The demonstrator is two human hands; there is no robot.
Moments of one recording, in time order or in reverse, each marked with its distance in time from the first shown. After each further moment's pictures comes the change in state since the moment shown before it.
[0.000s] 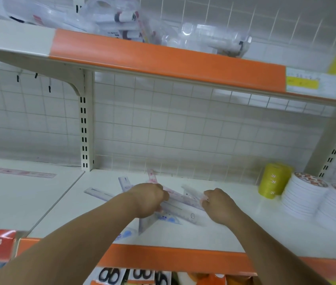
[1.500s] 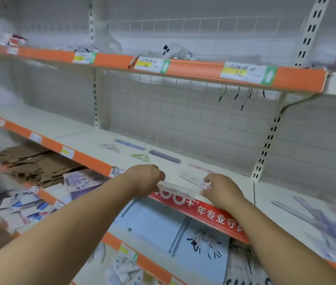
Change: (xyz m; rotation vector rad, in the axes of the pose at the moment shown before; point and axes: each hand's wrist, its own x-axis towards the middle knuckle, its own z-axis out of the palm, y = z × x) left_hand -0.429 -0.295 0.004 0.017 -0.016 -0.588; right_hand -0.078 -0.503 0.040 0.134 -0.023 -0.464
